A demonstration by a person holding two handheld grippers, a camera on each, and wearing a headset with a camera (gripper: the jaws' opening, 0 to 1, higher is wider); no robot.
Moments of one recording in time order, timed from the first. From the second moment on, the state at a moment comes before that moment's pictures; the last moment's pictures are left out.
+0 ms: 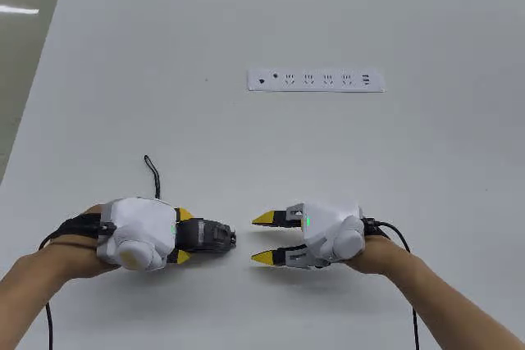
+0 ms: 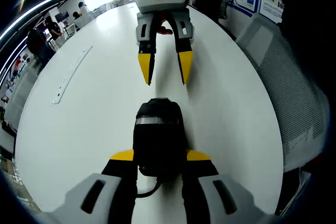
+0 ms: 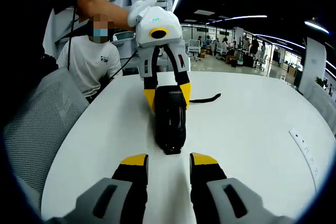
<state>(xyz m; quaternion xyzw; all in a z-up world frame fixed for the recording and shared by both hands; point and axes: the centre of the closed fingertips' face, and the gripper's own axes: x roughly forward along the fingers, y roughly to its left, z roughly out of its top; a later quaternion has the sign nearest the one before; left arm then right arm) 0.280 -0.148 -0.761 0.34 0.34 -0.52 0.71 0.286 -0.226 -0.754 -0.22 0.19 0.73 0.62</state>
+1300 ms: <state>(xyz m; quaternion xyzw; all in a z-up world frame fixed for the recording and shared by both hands) 0.280 -0.151 -0.761 0.29 0.33 -0.54 0.72 0.285 -0.198 -0.789 -0.25 0.19 0.75 0.59</state>
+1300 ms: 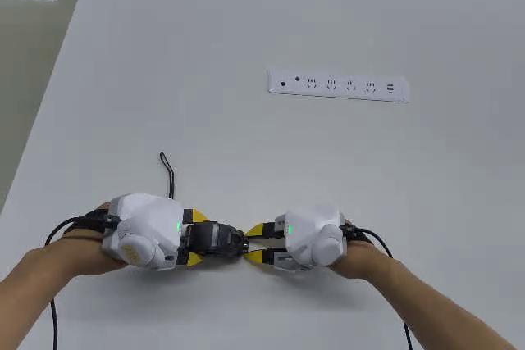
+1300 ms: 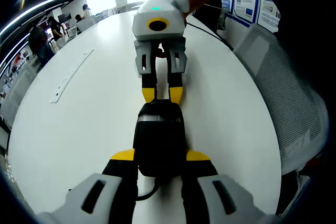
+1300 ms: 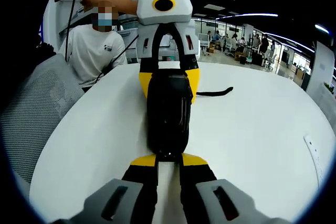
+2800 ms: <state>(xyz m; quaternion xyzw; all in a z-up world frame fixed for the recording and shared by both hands) 0.280 -0.145 -0.761 0.29 0.35 -0.52 0.72 0.290 -0.221 -0.778 -0.24 0.19 0.75 0.59</state>
